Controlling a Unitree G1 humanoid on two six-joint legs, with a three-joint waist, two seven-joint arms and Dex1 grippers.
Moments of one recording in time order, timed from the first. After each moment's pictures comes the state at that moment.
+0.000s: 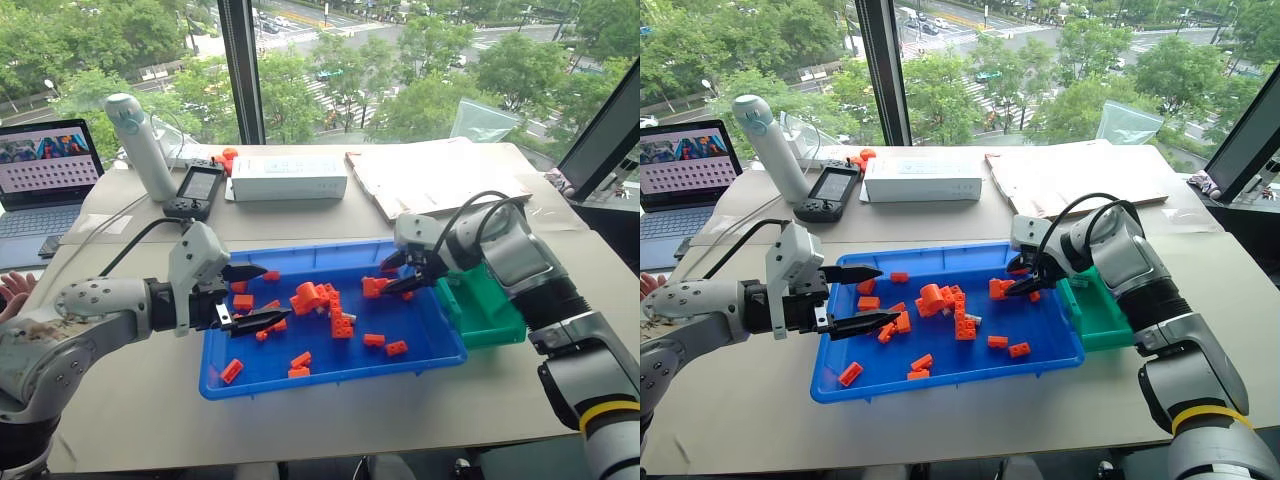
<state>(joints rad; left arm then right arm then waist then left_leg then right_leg) -0.30 0.94 0.19 -0.62 -0.91 0.94 -0.71 -0.96 -0.65 0.41 0.44 -0.06 0.28 1.37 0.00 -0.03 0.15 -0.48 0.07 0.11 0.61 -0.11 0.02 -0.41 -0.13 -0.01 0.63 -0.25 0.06</state>
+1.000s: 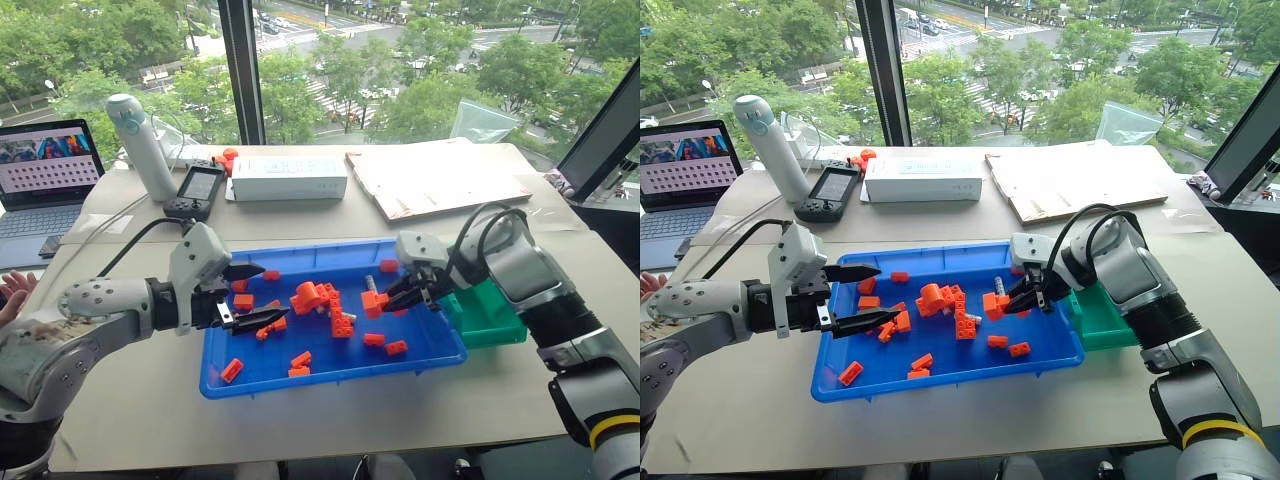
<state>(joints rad) -0.31 0.93 0.16 -0.61 -0.86 0.93 -0.70 -0.84 -0.77 0.41 0.15 0.03 0.46 1.56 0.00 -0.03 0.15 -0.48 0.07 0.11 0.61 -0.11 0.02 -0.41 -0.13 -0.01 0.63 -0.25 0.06</state>
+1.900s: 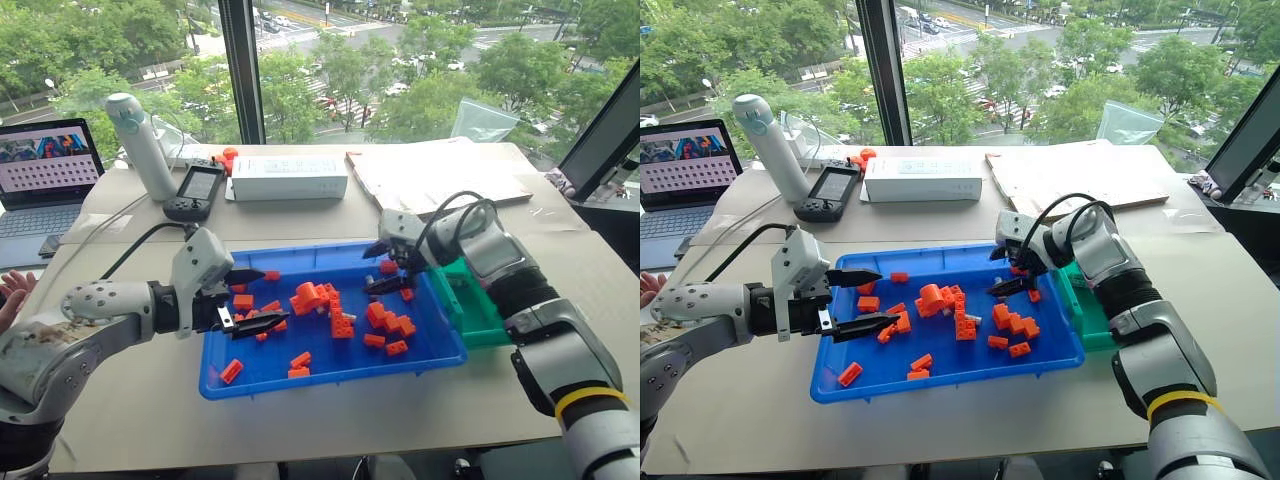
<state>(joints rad) -0.28 0.93 0.16 -0.62 -0.84 0.92 -0.71 -1.04 -0.55 0.42 0.72 -0.06 0.11 1.34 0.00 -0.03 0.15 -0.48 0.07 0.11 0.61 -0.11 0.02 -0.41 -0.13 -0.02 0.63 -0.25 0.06</state>
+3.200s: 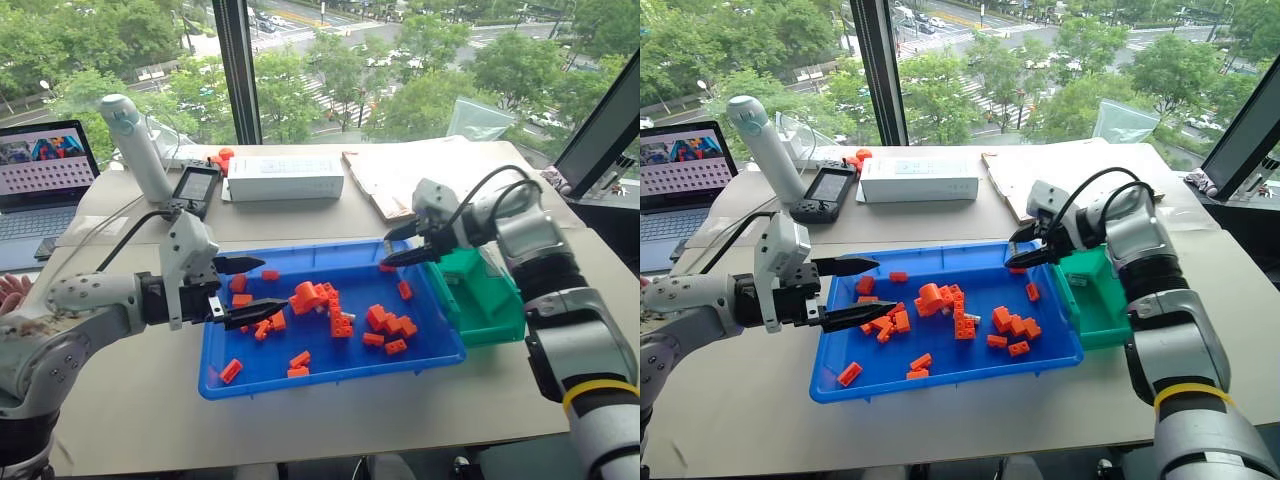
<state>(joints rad) -0.33 0.92 0.24 -0.56 -0.93 0.91 -0.80 -1.05 -0.71 0.19 0.55 0.02 0.32 1.47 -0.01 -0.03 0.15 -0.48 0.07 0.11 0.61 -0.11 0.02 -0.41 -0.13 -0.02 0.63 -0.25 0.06</state>
